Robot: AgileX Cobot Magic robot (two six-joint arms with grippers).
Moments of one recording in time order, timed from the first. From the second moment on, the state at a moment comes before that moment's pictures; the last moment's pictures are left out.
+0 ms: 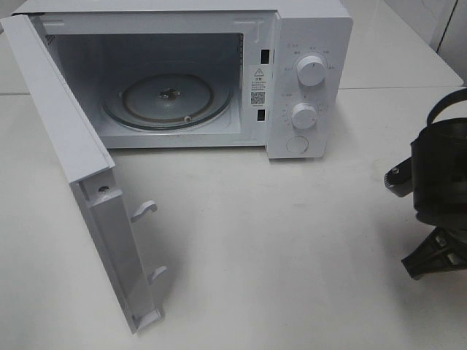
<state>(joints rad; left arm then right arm) 0.05 0.00 -0.50 -0.07 1.05 0.05 0.66 1.61 -0.59 -0.84 0.99 1.07</state>
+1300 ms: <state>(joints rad) 0.05 0.00 -0.50 -0.07 1.05 0.05 0.57 1.81 -0.60 -0.93 0.73 1.12</state>
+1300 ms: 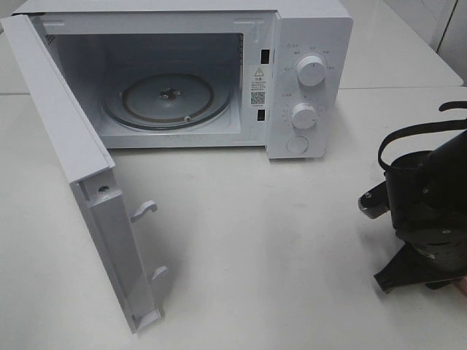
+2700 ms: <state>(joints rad) 0.05 0.00 -0.50 -0.07 1.05 0.05 0.57 0.87 -0.59 -0.28 0.97 0.24</state>
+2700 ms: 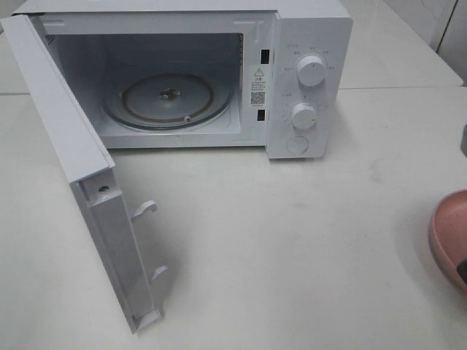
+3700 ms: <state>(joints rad) 0.05 0.00 -0.50 -0.07 1.05 0.05 0.19 0.17 -0.52 -0.15 1.06 0.14</state>
